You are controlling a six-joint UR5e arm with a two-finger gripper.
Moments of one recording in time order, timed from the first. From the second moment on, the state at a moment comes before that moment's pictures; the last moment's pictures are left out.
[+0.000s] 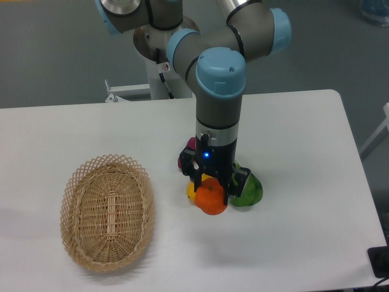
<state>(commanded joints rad) 2.41 -1.86 -1.55 -0.99 1.42 0.91</state>
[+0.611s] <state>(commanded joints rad) 2.40 -1.86 -1.56 -0.98 1.42 0.91</state>
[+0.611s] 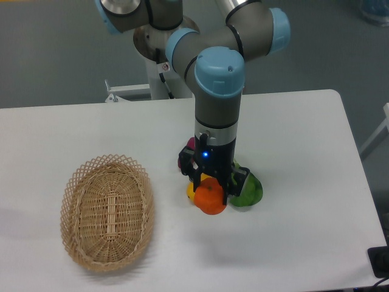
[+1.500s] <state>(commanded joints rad) 2.37 -2.06 -1.52 -0.83 1.51 0.77</state>
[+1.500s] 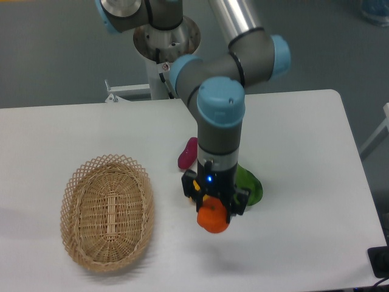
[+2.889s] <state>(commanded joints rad) 2.32 -2.13 -1.58 -0.83 1.52 0.72</state>
